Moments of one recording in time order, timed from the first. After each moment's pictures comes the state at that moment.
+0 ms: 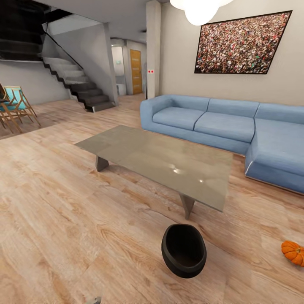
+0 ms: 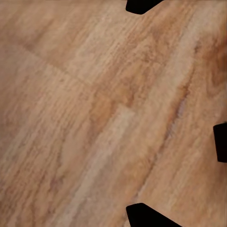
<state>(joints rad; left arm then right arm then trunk) -0.49 -0.06 -0.79 0.01 1.29 0.06 0.39 -0.41 0.01 0.13 0.05 -0.07 -0.25 -0.21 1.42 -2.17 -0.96</state>
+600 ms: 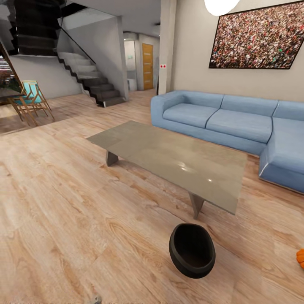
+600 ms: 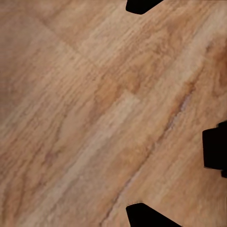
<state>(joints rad) -0.50 -0.06 -0.79 0.01 1.29 0.06 0.40 -0.40 0.01 0.13 0.05 0.00 -0.26 -0.21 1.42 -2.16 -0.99</state>
